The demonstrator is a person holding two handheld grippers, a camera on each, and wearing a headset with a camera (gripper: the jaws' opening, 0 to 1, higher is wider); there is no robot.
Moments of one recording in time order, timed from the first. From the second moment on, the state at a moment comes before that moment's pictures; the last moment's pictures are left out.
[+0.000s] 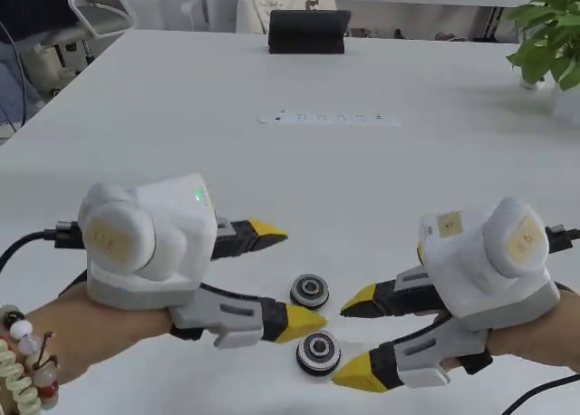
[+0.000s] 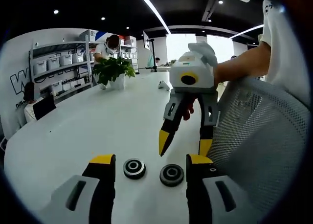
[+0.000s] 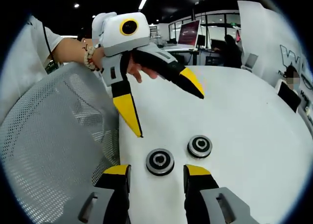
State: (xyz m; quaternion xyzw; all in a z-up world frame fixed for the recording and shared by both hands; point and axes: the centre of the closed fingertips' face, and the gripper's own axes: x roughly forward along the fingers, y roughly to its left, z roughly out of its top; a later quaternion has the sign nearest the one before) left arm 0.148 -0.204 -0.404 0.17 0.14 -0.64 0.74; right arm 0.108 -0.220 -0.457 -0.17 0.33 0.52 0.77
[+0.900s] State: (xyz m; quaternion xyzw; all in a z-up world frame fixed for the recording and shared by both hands) left arm 0.118 -0.218 -0.453 0.19 0.18 -0.67 0.69; right arm 0.110 -0.214 -0.474 -0.15 0.33 0.51 0.78
